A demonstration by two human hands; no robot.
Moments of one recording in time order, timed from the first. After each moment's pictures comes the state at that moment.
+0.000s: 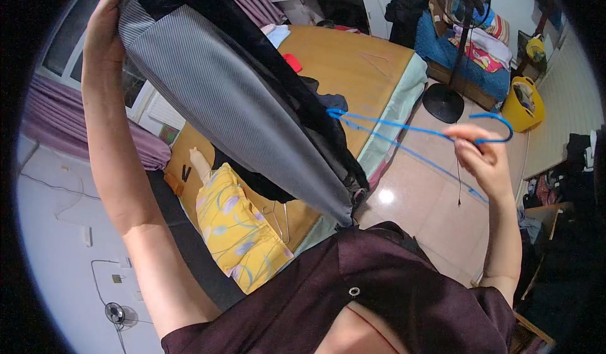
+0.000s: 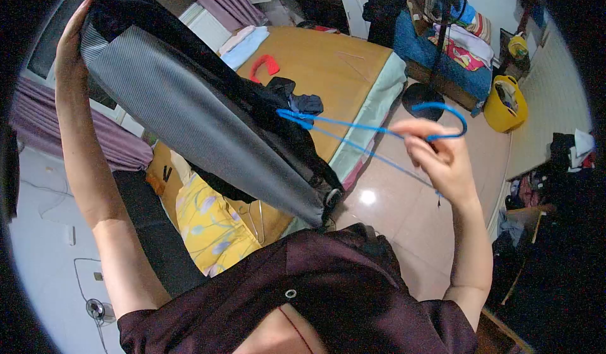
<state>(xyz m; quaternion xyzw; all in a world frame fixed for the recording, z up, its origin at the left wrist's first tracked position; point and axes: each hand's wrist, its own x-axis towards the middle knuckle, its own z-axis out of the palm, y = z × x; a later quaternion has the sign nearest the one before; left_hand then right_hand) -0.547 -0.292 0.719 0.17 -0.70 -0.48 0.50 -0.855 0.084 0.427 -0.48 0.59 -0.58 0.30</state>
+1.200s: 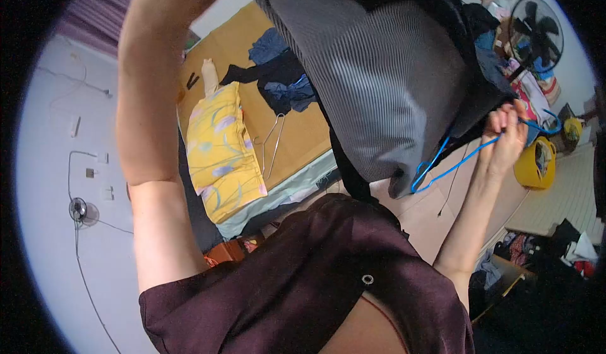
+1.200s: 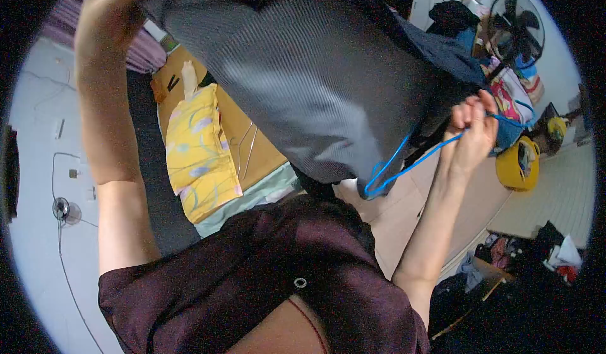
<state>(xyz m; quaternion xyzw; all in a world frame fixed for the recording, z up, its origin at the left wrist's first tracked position) -0.586 -0.109 0.619 0.07 -0.89 -0.30 0.33 -0.907 -0.004 0.364 -0.28 0.24 -0.88 0.28</state>
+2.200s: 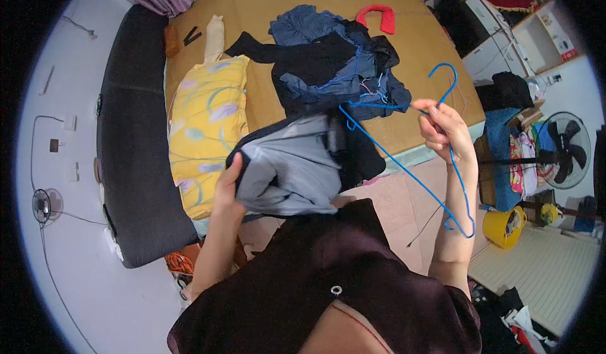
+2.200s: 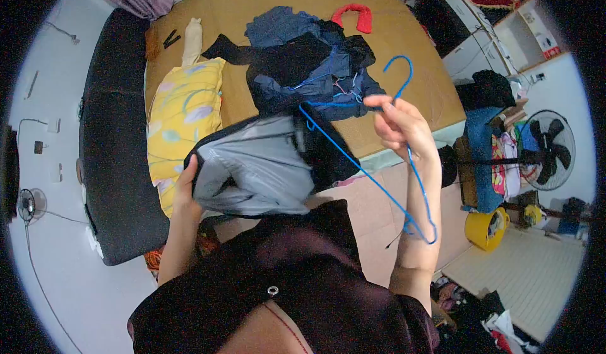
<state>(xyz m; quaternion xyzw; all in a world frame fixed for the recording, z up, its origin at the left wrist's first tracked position) -0.330 -0.139 0.308 0.43 -0.04 -0.70 0.57 -0.721 -0.272 0.355 -0.37 0.34 -0.38 0.77</state>
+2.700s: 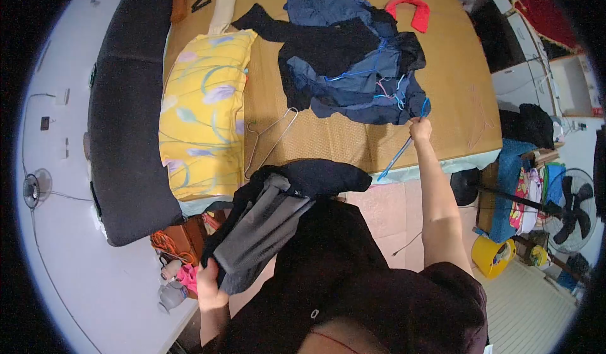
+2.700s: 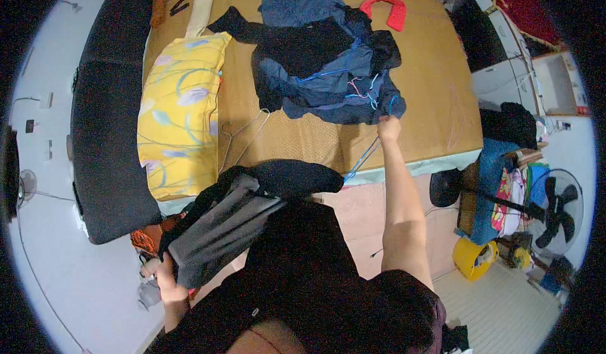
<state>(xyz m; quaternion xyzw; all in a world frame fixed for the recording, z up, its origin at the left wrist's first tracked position) -0.364 -0.005 0.299 0.61 0.07 -0.49 0.62 -0.767 -0.427 0.021 -0.52 0.78 -0.18 0.30</state>
